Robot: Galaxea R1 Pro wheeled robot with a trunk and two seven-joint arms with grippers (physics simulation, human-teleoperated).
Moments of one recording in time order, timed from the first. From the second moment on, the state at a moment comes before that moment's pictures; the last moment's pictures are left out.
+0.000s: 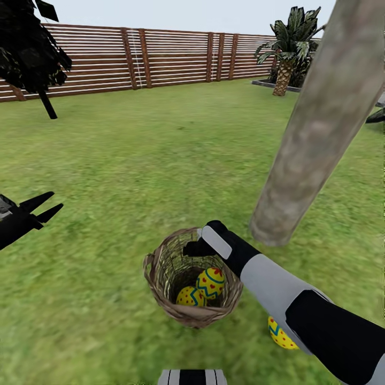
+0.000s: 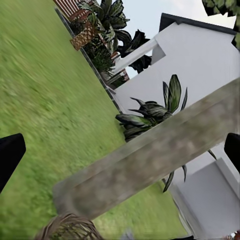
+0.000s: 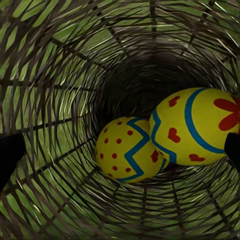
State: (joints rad) left arm -0.76 0.41 0.62 -1.10 0.62 0.99 -1.05; right arm -1.12 0.17 0.70 -0.58 -1.06 0.87 -0.48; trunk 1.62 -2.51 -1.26
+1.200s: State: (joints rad) left arm -0.76 0.41 0.62 -1.10 0.62 0.99 -1.05; right arm -1.03 0.17 0.70 -0.58 -1.05 0.63 -0.59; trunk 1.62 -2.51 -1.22
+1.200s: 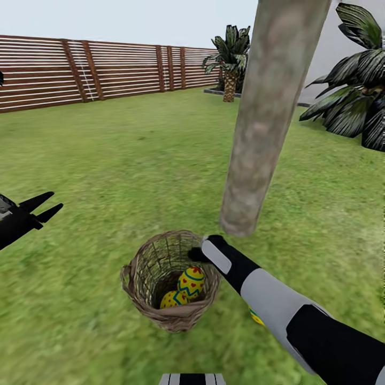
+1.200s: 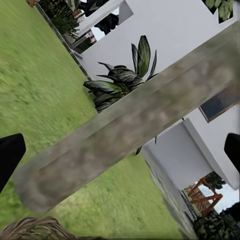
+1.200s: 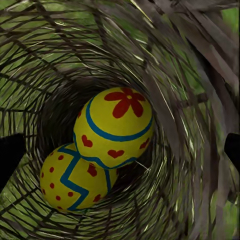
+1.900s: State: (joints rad) left arm -0.76 0.41 0.61 -1.11 0.62 0.99 -1.05; right arm -0.99 0.17 0.75 -0.61 -1.06 0.60 -0.58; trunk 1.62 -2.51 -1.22
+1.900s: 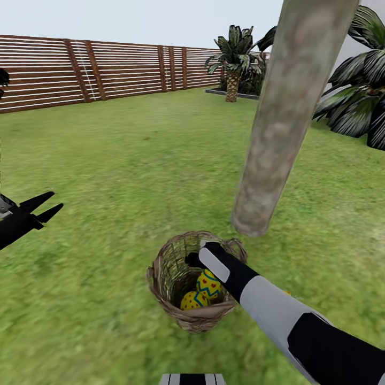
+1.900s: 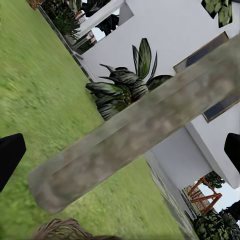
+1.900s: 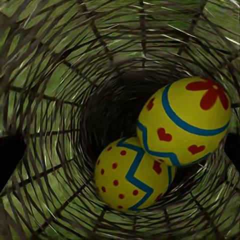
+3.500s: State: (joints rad) left arm -0.75 0.38 0.62 -1.11 0.61 0.99 -1.04; right arm -0.93 0.17 0.83 -0.68 -1.06 0.37 -0.68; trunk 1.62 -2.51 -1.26
